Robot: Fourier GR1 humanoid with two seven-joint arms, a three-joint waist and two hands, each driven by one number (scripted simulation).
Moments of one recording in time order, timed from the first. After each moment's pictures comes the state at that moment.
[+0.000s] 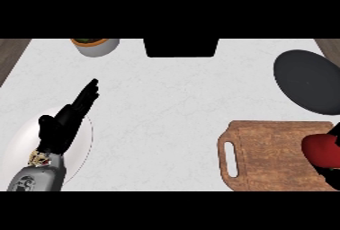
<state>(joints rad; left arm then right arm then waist) -0.14 0.20 -0.03 -1.60 -0.05 -0.11 0.20 0.10 -0.39 -0.24 -2.08 0.52 0.21 0.04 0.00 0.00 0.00</state>
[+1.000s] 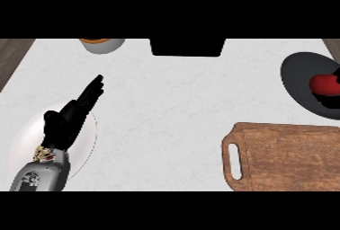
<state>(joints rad) -0.18 0.18 -0.03 -1.60 -0.07 -0.13 0.23 -0.51 -0.54 -0.40 -0.88 0.64 -0.13 -0.43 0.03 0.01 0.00</state>
